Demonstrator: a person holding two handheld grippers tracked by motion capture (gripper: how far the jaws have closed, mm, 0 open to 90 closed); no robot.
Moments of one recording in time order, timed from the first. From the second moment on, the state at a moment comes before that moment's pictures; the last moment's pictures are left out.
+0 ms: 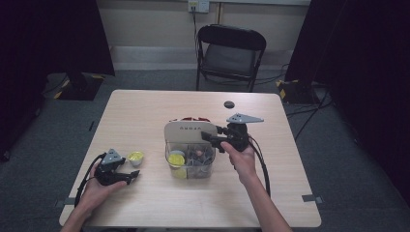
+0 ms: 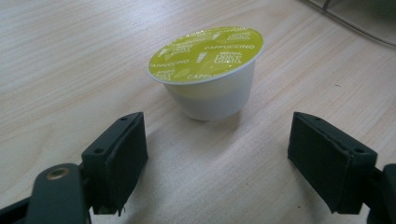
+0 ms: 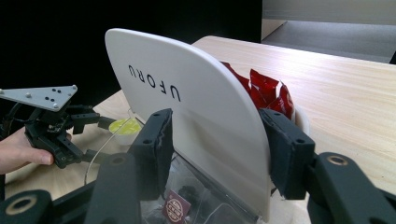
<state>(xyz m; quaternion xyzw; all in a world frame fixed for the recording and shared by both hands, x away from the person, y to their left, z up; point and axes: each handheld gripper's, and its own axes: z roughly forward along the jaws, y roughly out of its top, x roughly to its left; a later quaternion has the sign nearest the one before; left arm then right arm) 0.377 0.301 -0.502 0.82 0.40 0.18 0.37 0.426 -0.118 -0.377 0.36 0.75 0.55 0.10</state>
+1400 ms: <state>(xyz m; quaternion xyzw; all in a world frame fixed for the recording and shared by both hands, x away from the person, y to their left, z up) 0.378 0.301 -0.502 0.82 0.40 0.18 0.37 0.403 -0.128 -0.384 0.35 0.76 0.53 0.09</state>
